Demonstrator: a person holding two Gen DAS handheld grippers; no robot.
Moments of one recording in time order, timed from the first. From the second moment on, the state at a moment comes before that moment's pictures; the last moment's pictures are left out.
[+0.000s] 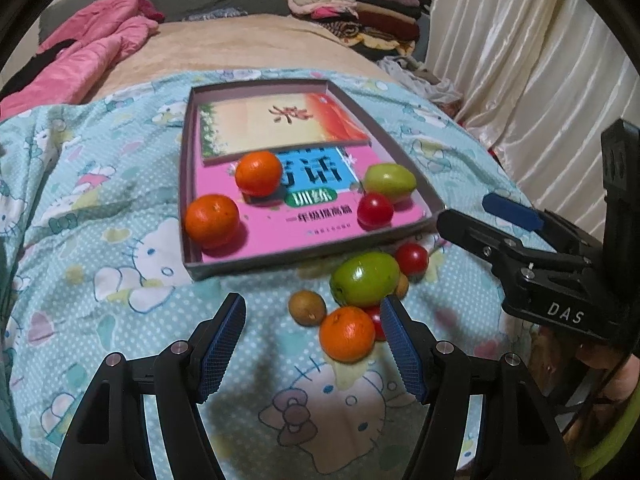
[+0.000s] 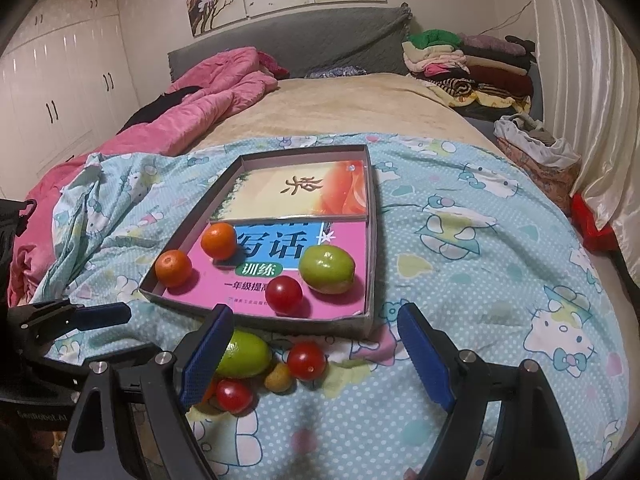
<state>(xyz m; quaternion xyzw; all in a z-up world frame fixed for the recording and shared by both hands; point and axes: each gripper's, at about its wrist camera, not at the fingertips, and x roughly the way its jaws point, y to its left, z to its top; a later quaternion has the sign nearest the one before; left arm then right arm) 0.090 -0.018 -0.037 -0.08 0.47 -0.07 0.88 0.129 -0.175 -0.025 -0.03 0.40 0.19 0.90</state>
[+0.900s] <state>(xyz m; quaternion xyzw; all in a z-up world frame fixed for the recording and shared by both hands) 0.097 -0.034 -0.066 -0.07 0.53 -0.09 0.84 0.135 -0.175 -0.050 -0.05 0.46 0.17 0.87</state>
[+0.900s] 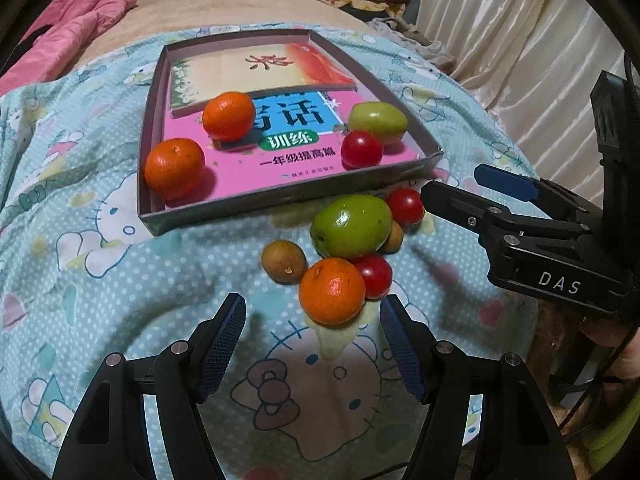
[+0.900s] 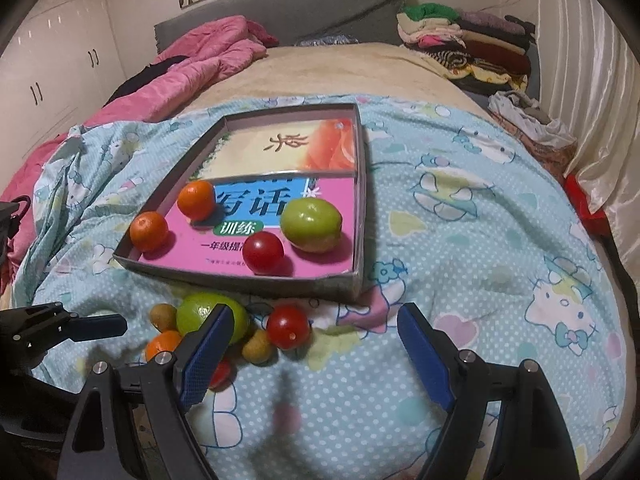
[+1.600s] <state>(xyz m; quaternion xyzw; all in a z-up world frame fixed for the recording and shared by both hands) 0.105 -0.038 -0.082 -0.07 0.54 -0.11 0.83 0.147 -0.168 -0.078 -0.03 0.51 0.20 0.83</state>
